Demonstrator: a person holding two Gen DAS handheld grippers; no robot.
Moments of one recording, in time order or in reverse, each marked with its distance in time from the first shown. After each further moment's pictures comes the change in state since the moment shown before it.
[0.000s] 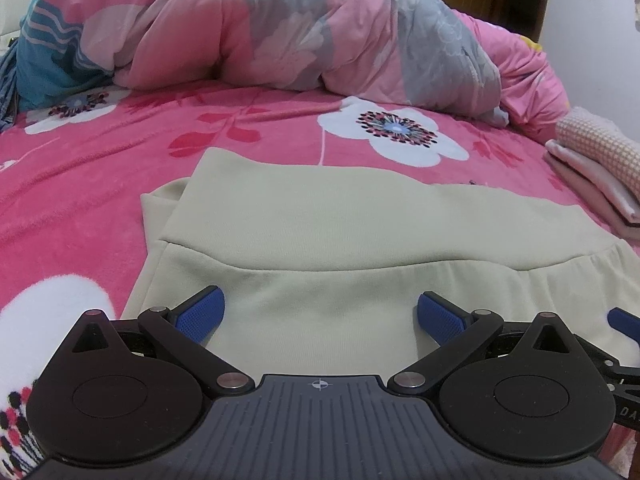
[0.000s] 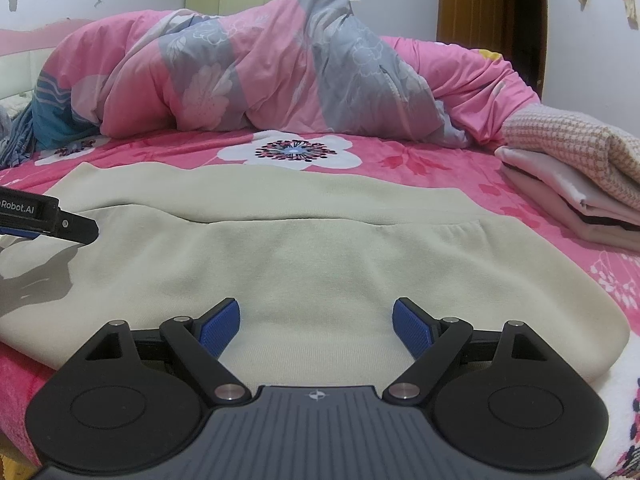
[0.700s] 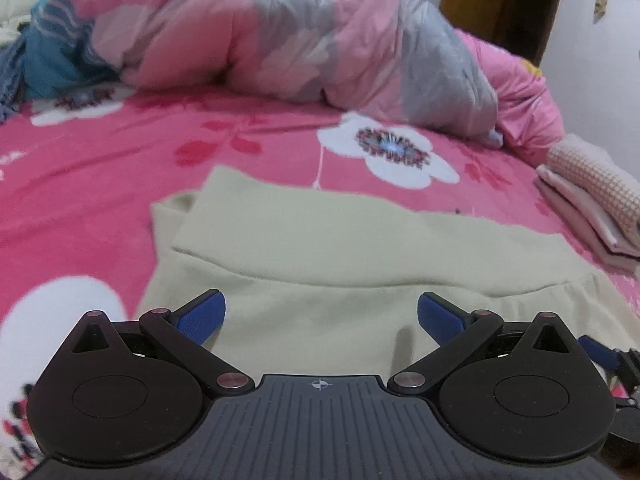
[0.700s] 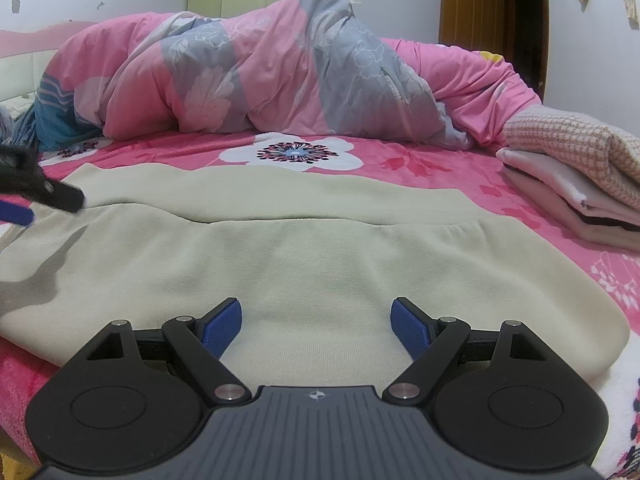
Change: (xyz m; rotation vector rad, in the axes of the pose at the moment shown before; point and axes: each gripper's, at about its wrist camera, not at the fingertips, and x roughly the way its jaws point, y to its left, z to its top) left arm -0.009 0.006 0.010 -0.062 0.012 -0.028; right arm -0.001 -0.001 -0.001 -0.001 -0.007 0.007
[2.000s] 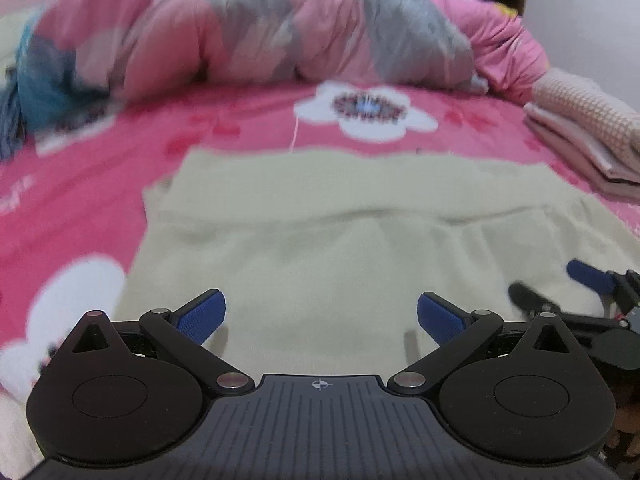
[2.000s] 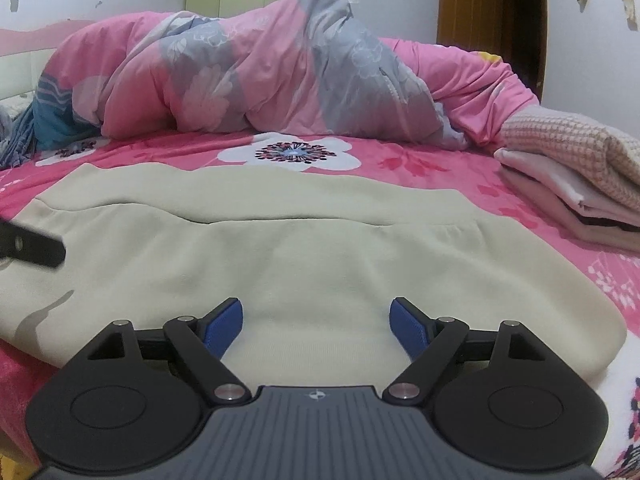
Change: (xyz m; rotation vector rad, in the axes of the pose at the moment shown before) left arm -0.038 -0.055 -0.025 0.168 0.024 0.086; right arm -0.001 0.000 0.001 -0.001 0.003 -0.005
